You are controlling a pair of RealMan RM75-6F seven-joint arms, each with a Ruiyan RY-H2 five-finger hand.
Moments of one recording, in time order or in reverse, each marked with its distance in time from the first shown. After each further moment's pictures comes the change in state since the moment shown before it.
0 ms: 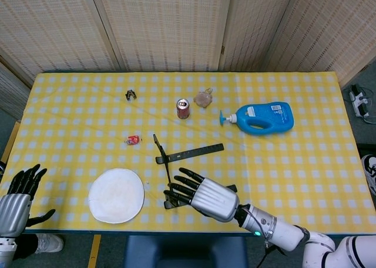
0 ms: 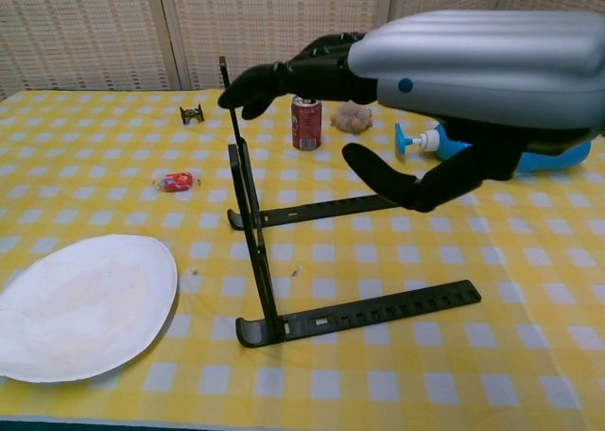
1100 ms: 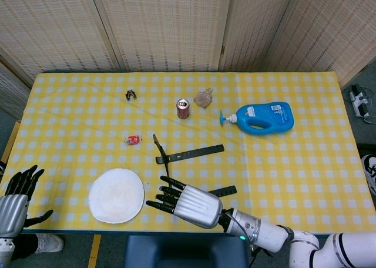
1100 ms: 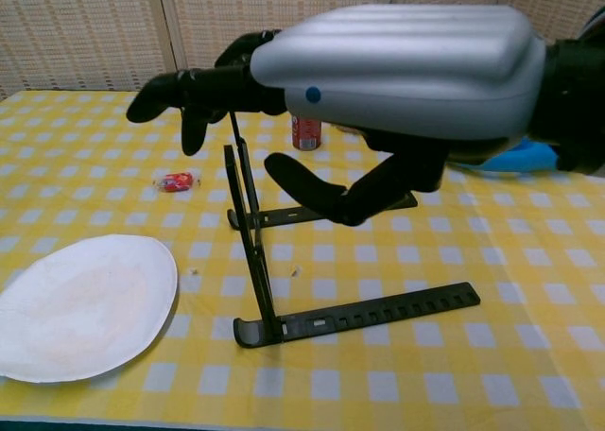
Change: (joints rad) left arm 0.004 -0.001 0.000 0.016 -0.020 -0.010 -0.024; right arm 0.023 -0.064 0.091 -0.037 0.028 -0.108 -0.098
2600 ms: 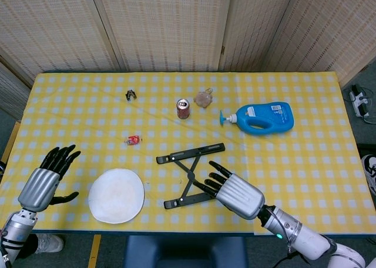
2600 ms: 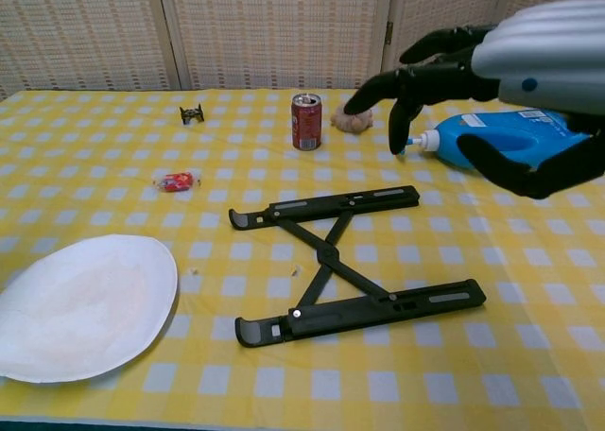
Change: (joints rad) left arm -0.212 0.066 -0.055 -0.070 0.119 -0.150 -0.026; right arm -0.207 0.209 -0.074 -0.022 -0.007 0.074 -0.027
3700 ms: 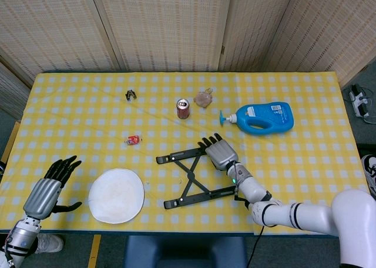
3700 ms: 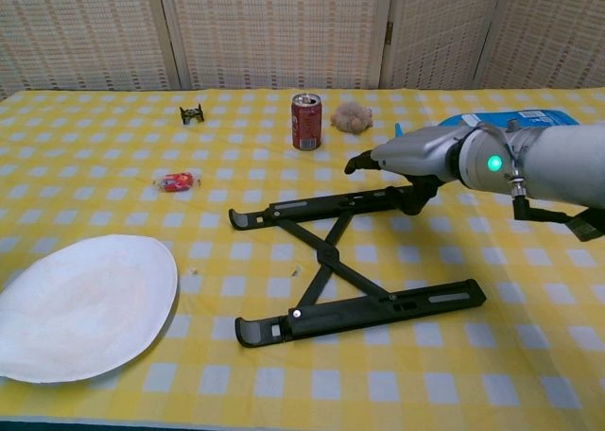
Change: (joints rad) left arm 0.027 -0.066 0.076 0.045 -0.061 0.000 -0.095; right arm 0.377 -0.511 0.129 0.606 1.044 -0.262 -0.341
